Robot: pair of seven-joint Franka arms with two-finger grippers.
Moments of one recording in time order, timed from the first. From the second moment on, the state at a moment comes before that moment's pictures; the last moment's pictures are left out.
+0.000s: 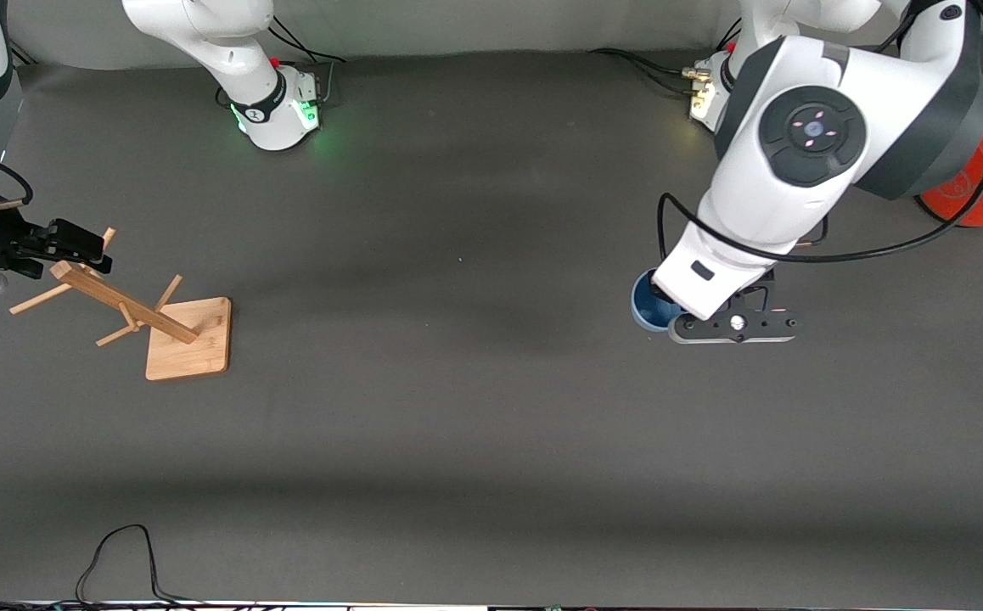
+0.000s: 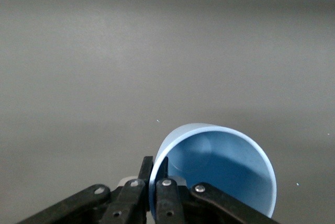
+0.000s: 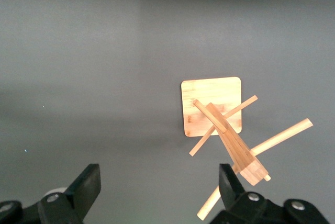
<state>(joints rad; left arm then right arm) -0.55 0.30 0.15 -1.40 -0.04 1.70 -0.42 -0.02 0.01 -0.02 -1.64 0.01 1.63 -0.07</state>
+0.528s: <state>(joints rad) -0.56 0.21 0.14 -1.82 -0.06 2.17 -0.50 -0.02 0.02 -0.02 -1.63 0.01 1.63 -0.07</state>
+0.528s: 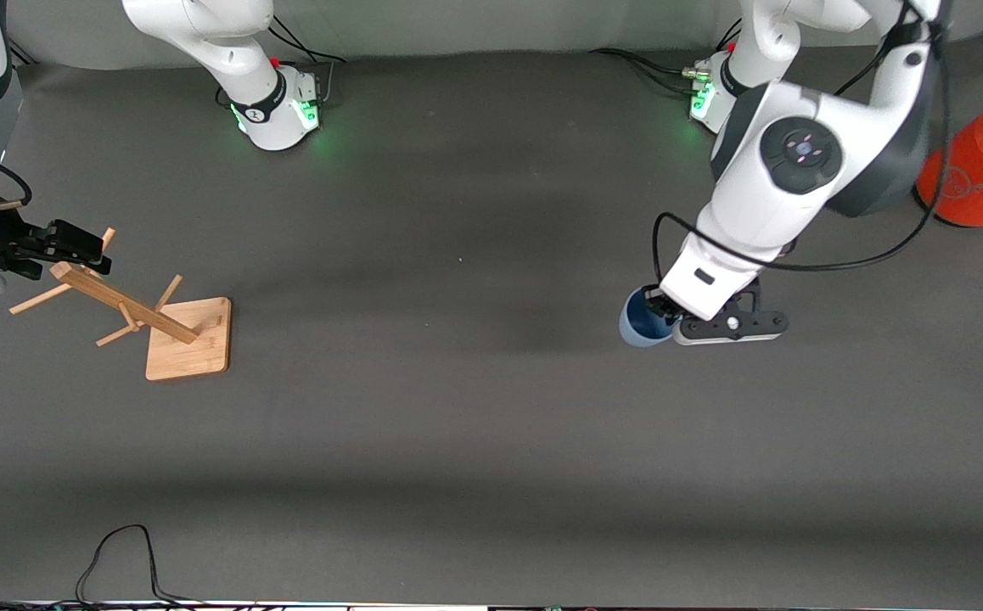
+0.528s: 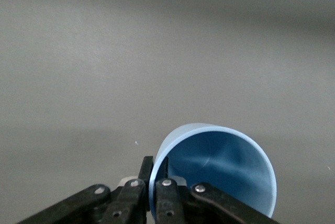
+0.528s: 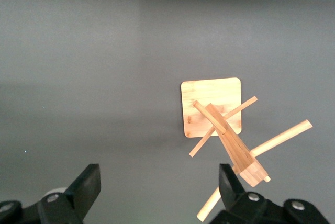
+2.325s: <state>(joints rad) -0.77 0.51 0.15 -1.79 -0.07 2.54 -0.91 -0.02 0.02 -0.02 -1.63 0.01 1.63 -0.07</state>
